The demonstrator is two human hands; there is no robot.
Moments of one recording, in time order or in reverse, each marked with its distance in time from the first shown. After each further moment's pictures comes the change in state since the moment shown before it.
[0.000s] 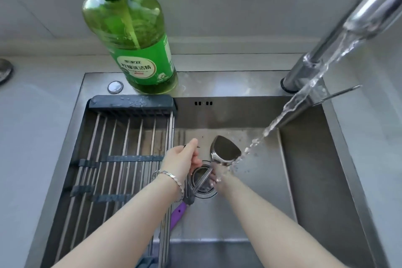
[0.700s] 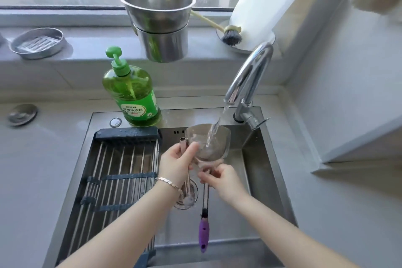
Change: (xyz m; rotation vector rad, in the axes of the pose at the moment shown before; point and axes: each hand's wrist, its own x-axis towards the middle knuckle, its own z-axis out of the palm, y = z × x) left_hand -0.123 0.059 0.042 0.077 -0.003 0.397; right_hand -0.228 -0.055 -0.078 -0.429 -0.270 -0.779
